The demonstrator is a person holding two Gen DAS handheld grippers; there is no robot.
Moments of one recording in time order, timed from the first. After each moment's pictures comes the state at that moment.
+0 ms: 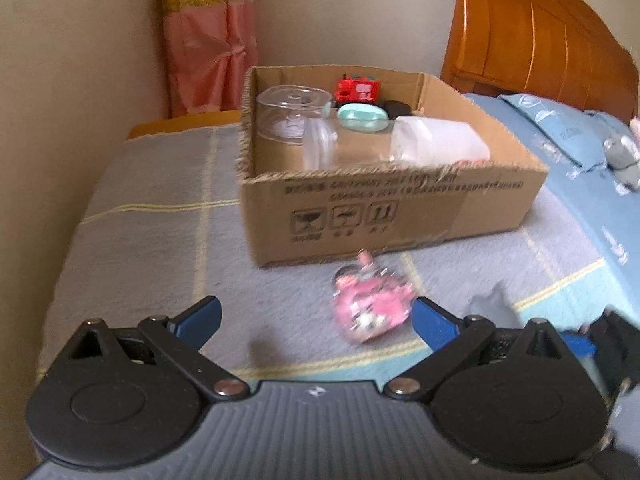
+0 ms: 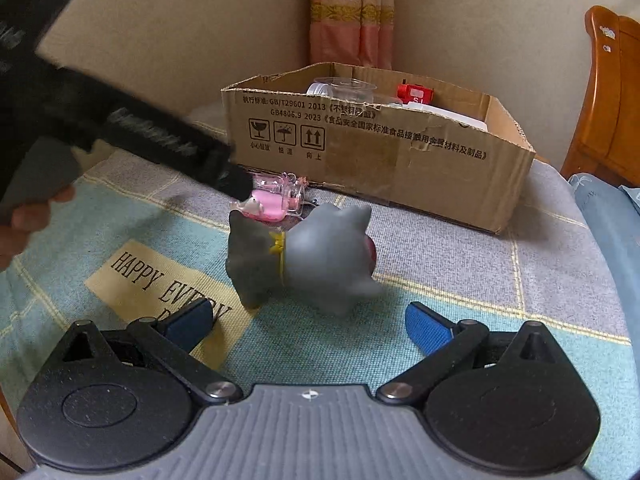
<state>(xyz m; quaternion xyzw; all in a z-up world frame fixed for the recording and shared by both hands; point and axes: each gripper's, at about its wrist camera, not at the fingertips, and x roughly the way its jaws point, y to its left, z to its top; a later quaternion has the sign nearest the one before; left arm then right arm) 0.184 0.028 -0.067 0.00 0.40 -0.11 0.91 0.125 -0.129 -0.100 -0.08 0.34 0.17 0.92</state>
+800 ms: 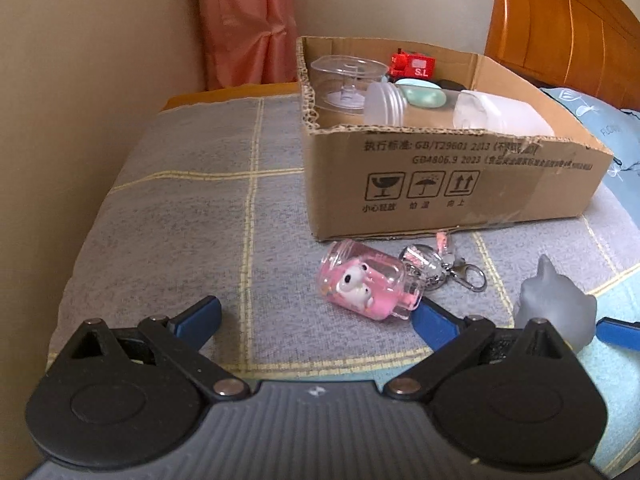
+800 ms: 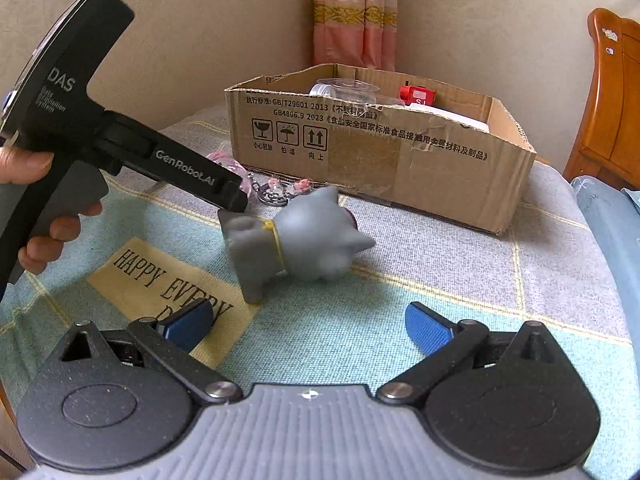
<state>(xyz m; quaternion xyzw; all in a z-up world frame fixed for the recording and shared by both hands) 0.187 0.052 -0.097 0.02 0.41 -0.05 0.91 0.128 -0.130 -0.102 -0.08 0.34 0.17 0.92</state>
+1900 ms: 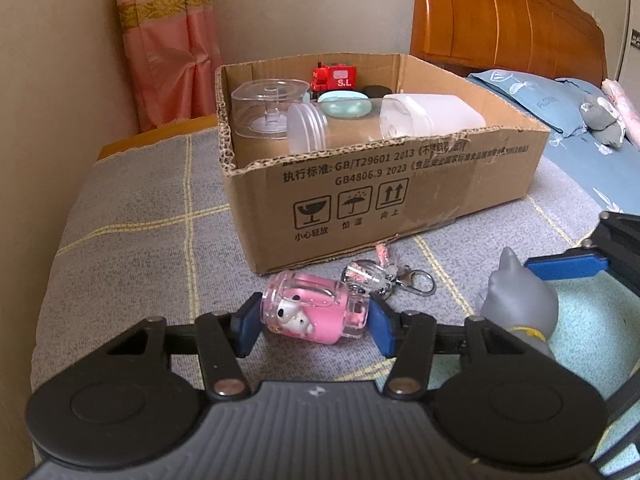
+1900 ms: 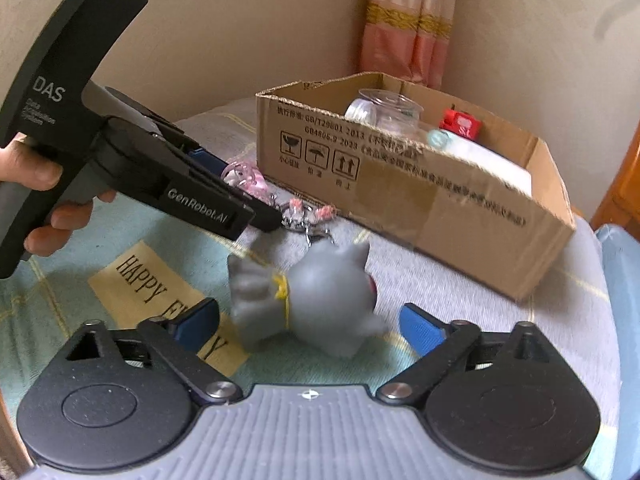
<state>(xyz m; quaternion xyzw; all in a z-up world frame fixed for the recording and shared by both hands) 0.192 0.036 -0.088 0.06 0.38 -0.15 0.91 0.155 -0.119 -0.085 -0.15 0.34 0.23 0.90</state>
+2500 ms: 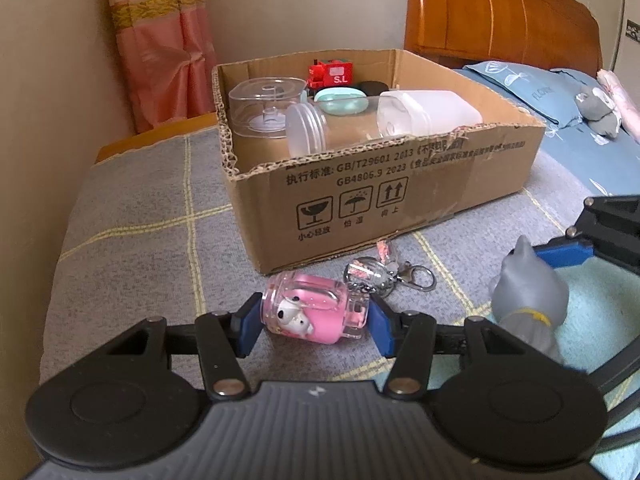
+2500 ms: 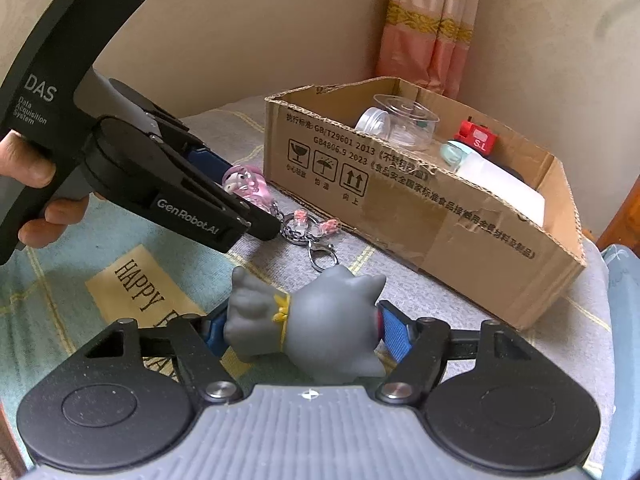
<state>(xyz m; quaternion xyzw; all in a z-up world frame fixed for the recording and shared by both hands) 0.194 0.041 -0.082 0.08 0.39 -0.16 0.90 0.164 -0.117 -0.076 -0.16 0.35 0.25 0.89</state>
